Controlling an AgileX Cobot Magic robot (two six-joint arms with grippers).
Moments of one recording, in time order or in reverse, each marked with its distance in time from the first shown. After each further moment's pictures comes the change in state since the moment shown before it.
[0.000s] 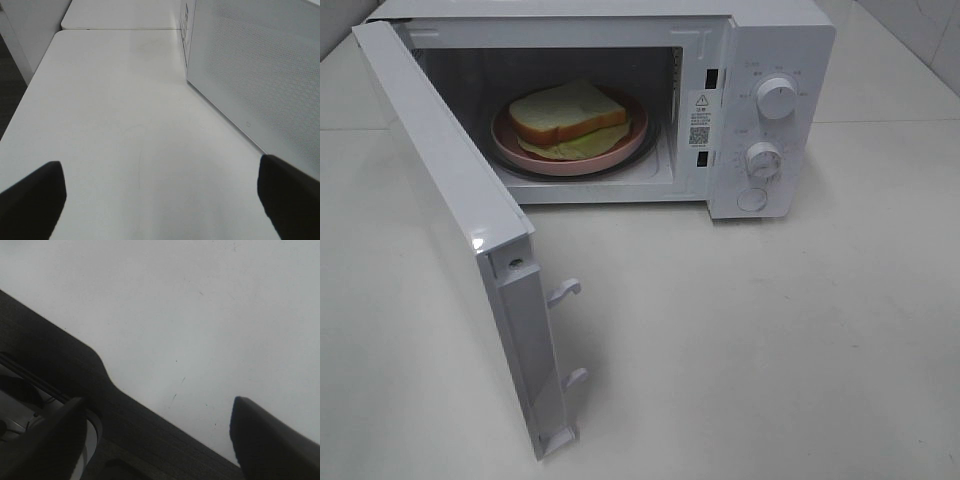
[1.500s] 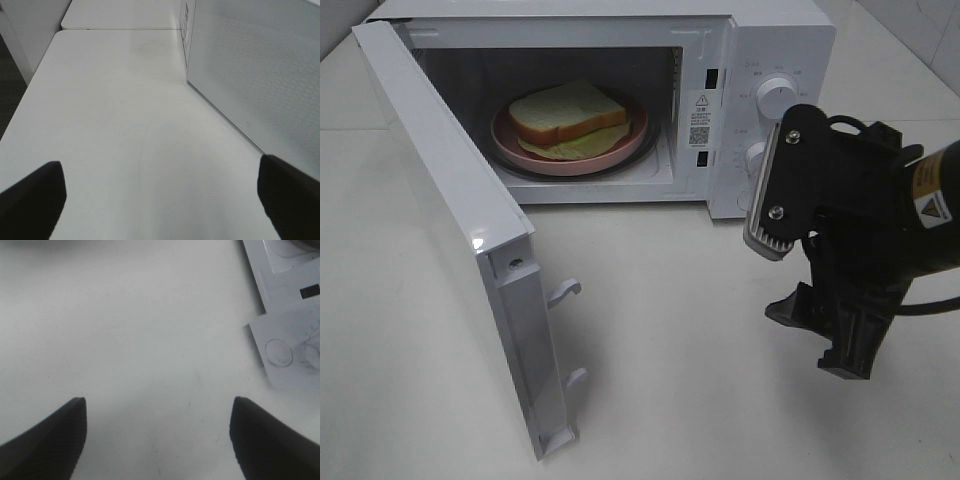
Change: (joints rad) left arm 0.000 0.000 0.000 0.000 0.000 0.000; right arm 0.000 0.648 -0.061 -0.077 -0.709 -0.518
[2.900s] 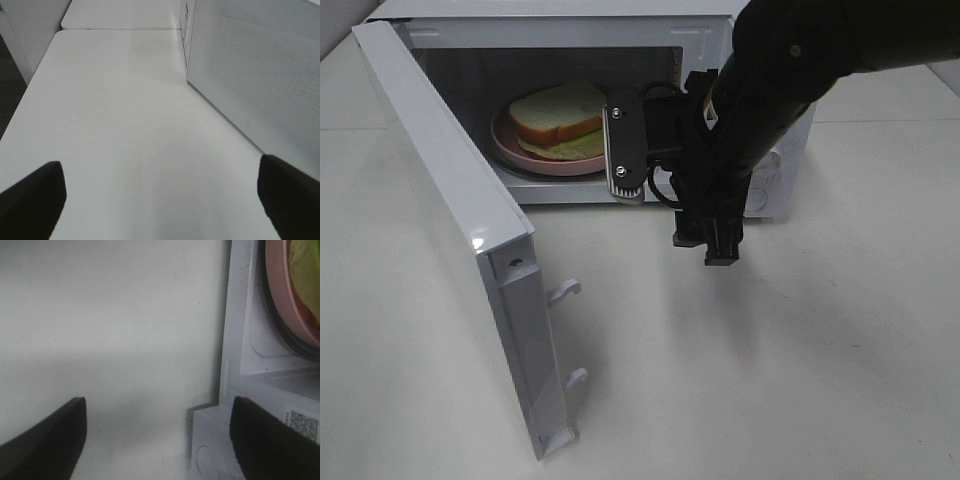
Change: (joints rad) left arm 0.000 0.000 0.000 0.000 0.000 0.000; right arm 0.000 0.534 -0.519 -0.005 0.097 -0.409
